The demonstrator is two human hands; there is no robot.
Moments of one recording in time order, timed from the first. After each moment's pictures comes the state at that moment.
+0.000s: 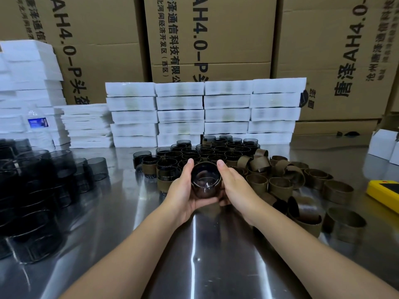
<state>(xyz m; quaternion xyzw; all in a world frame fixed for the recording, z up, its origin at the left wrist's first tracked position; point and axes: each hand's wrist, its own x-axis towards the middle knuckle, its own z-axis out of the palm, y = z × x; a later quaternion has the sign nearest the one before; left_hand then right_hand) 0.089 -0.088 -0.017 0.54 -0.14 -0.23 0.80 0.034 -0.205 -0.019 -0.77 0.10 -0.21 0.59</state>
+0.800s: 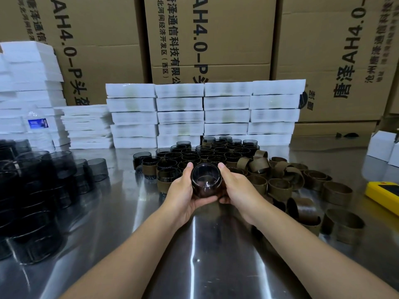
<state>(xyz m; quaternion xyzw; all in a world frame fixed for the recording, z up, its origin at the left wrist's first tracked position) 0.083 -0.088 -0.015 0.54 -0.14 -0.20 0.81 0.032 -0.205 -0.016 -0.74 0.11 -0.19 0.64</state>
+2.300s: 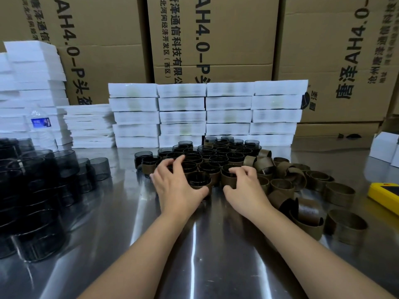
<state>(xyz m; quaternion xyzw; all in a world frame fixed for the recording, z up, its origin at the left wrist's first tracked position) 0.106 -0.085 -0.038 0.85 -0.17 0.29 0.40 0.028 -0.217 -0.022 -0.90 0.18 -0.26 0.29</state>
